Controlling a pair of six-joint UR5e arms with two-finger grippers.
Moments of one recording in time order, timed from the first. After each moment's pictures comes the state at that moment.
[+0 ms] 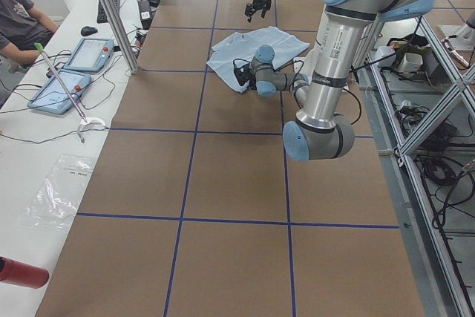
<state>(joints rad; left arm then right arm) -0.39 -1.97 -1.67 -2.28 -1.67 -1.90 0.45 -1.25 2.24 -1.85 1.73 2.17</state>
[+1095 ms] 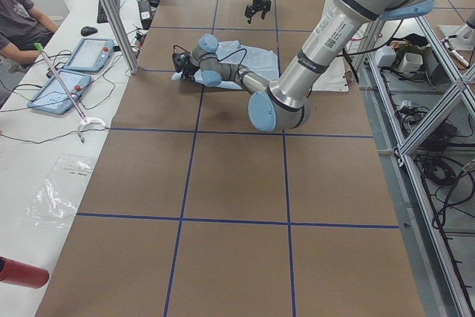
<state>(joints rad) -0.74 -2.38 -1.08 -2.46 -1.66 -1.65 0.45 -1.23 2.22 -1.84 1.73 2.17</state>
